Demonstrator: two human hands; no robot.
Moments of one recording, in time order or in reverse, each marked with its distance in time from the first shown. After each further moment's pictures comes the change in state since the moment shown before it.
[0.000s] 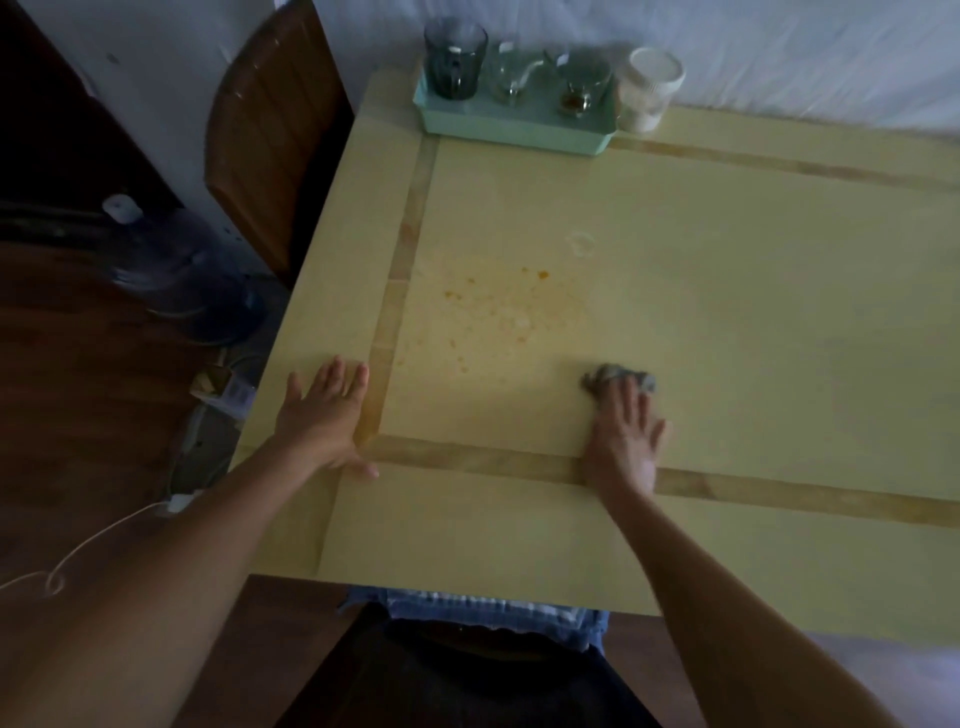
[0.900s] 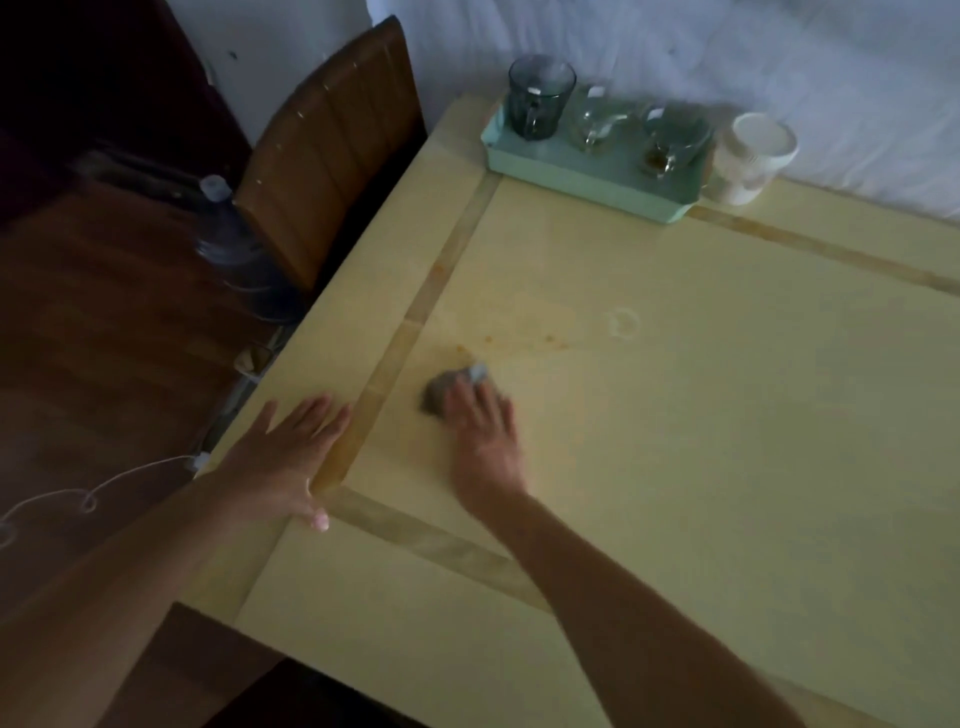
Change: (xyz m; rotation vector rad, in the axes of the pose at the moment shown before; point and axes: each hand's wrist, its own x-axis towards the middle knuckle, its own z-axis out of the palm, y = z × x) left_hand -0.003 0.004 -0.009 -0.042 -0.063 -0.039; right_hand 0.068 -0.101 0.036 -0.036 -0.298 -0.789
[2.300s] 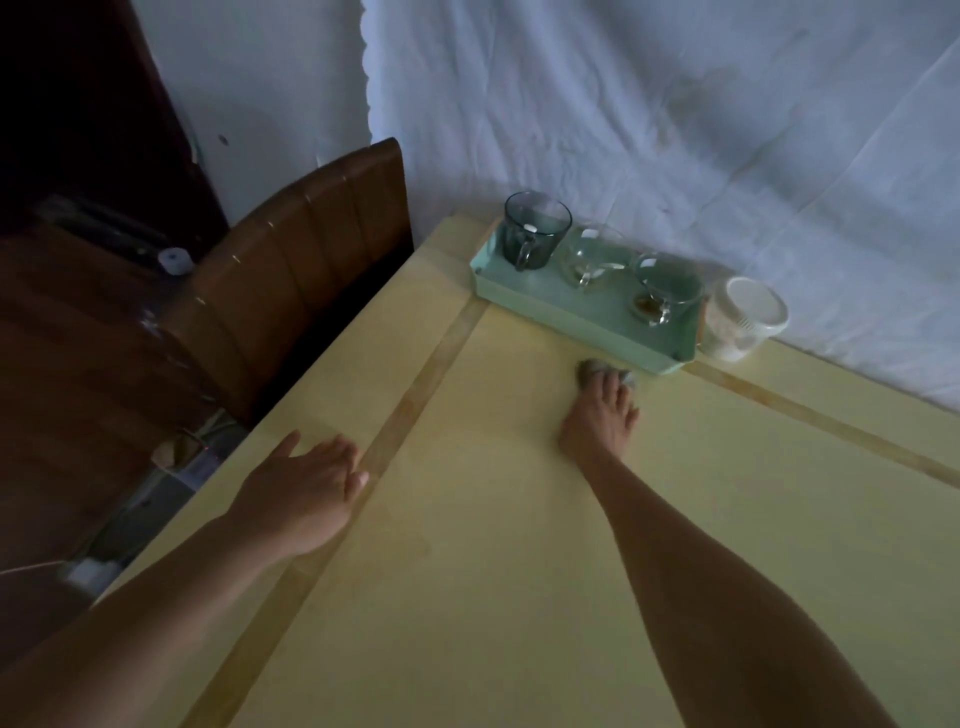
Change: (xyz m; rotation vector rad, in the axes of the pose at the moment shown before) left_hand 0.117 0.016 -0.106 -0.166 0.194 -0.041; right_hand 0.210 0.156 -0.095 -0.024 0.262 0.546
